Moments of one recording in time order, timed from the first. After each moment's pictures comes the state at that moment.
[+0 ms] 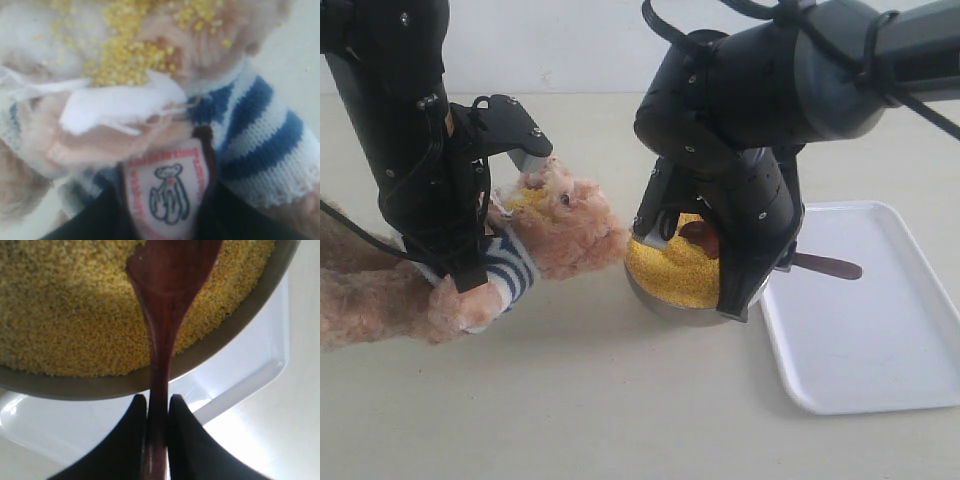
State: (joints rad) left arm -0.53 1.72 -1.20 0.11 1.16 0.37; right arm 0.80 1.90 -1.28 -0.52 1.20 -0.09
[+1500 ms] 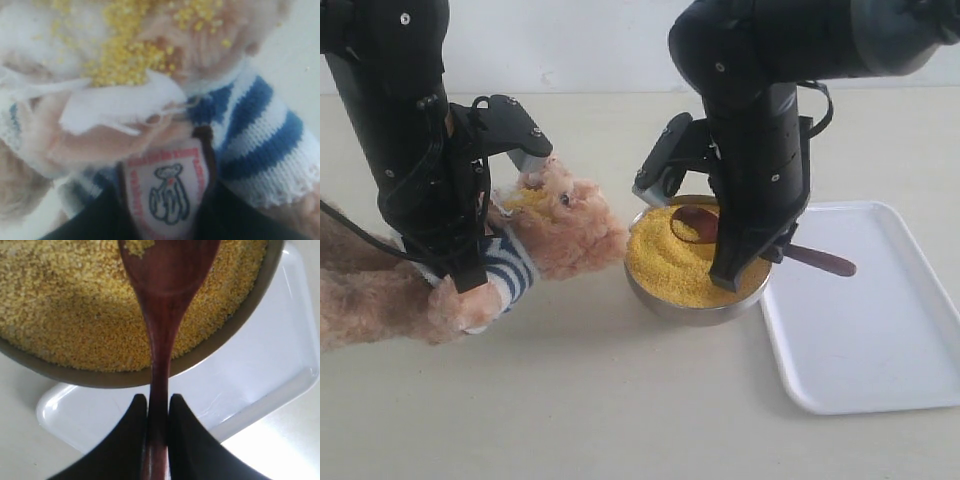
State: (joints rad) left arm -0.53 1.72 -1.20 0.11 1.16 0.37; right arm 0.71 1.85 -1.35 -0.32 1.22 -0.21
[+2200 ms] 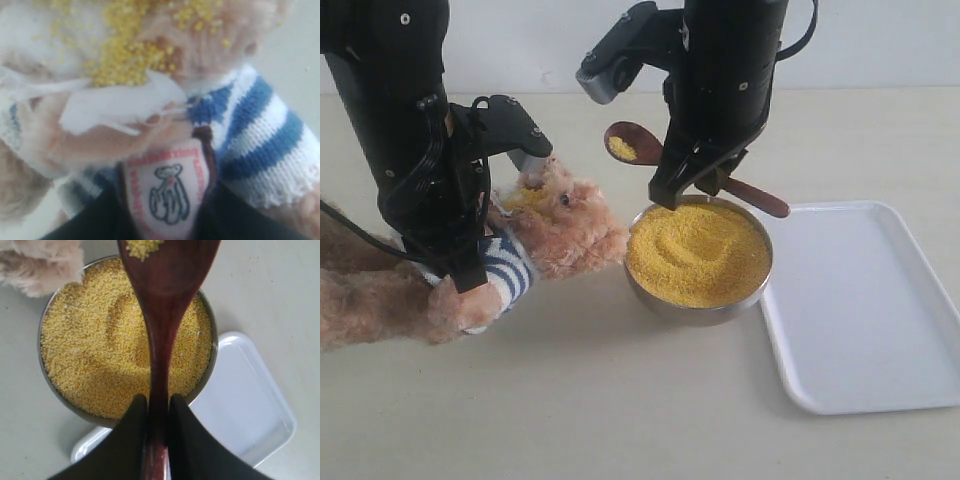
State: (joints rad) left arm -0.53 1.72 -1.20 0.11 1.16 0.37; right arm 0.71 1.81 -1.56 -0.17 1.22 -0.27
